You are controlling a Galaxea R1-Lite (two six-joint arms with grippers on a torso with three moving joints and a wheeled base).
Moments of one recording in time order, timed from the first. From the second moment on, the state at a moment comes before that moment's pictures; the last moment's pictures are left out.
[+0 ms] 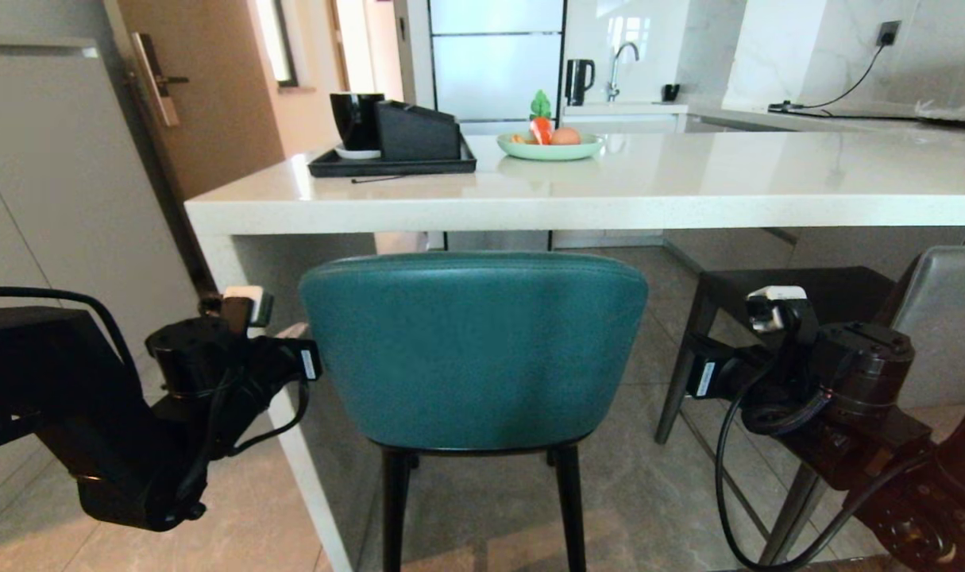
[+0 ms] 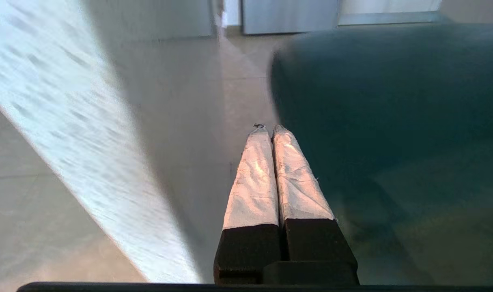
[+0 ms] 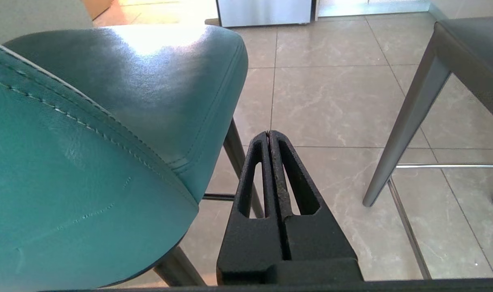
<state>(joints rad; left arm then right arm) -0.14 2.10 -0.61 -1.44 0.08 0.00 0.28 1.90 -0.45 -1.36 -0.11 0.06</state>
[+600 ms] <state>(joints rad) -0.18 2.15 -0.69 -1.39 0.10 0.01 0.28 1.92 -0.46 -1.36 -0.11 0.05</state>
